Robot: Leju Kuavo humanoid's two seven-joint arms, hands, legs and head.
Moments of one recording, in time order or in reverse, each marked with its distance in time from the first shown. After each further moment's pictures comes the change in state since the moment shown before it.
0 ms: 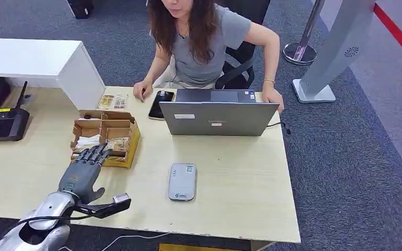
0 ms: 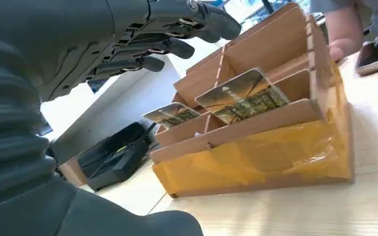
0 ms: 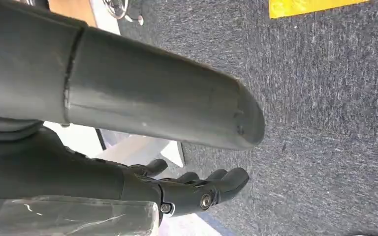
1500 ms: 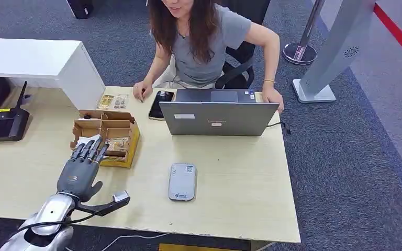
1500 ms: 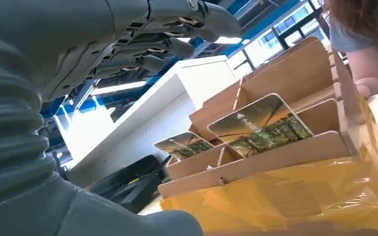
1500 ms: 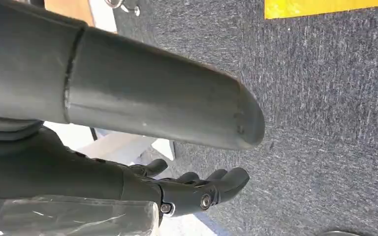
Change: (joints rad) left arm 0.033 -0.092 0.100 0.068 -0.220 0.164 -0.070; right arm -0.010 -0.001 0.011 0.000 0.040 0.025 -0.013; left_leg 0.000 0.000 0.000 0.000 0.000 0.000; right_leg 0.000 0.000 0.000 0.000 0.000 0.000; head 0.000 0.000
